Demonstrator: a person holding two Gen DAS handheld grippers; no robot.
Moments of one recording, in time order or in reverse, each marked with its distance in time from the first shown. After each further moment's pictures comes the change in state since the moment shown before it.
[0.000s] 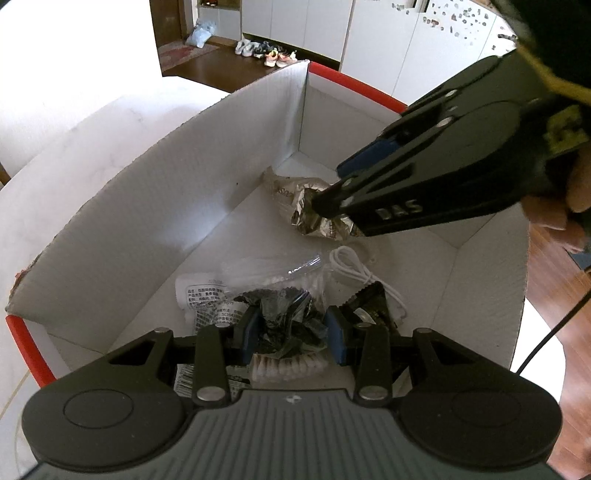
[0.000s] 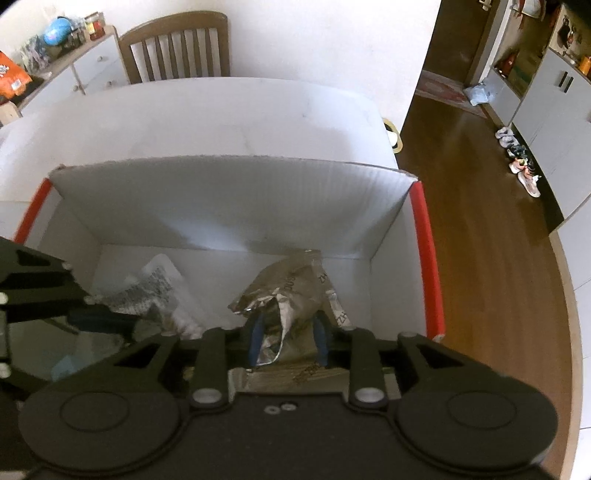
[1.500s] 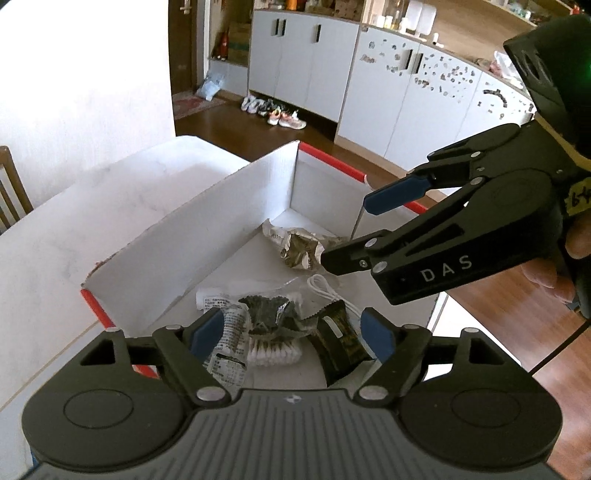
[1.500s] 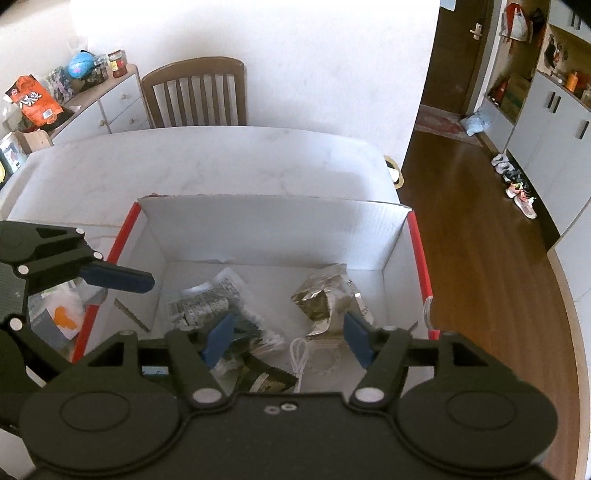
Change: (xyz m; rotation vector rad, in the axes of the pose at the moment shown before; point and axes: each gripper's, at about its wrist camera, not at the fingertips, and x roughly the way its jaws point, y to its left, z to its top) left arm -0.076 -0.004 -0.032 -0.041 -0.216 -0.018; right arm -0.083 0.037 -0.021 0.011 -0.140 -0.009
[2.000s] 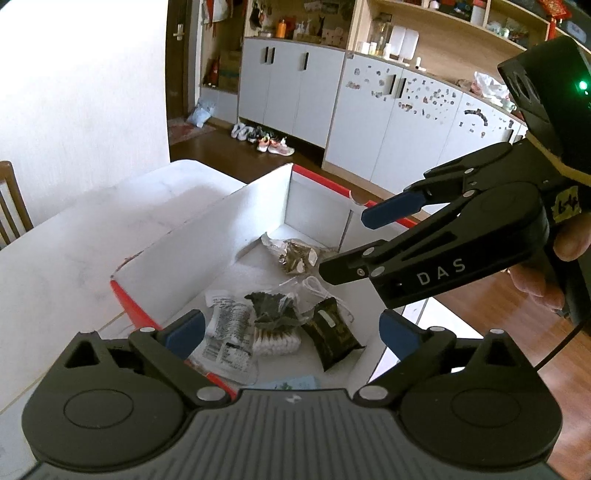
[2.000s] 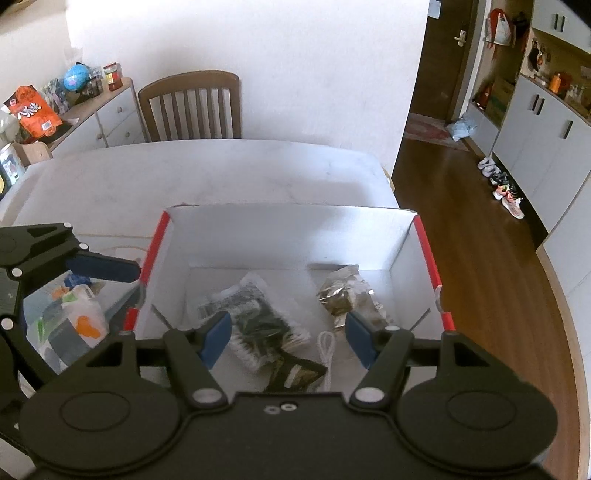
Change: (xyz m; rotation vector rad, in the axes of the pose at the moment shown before) left arm -0.044 0.010 -0.027 0.019 -0.101 -0.035; right arm -0.026 0.039 -0.009 0.031 -0.039 -0.035
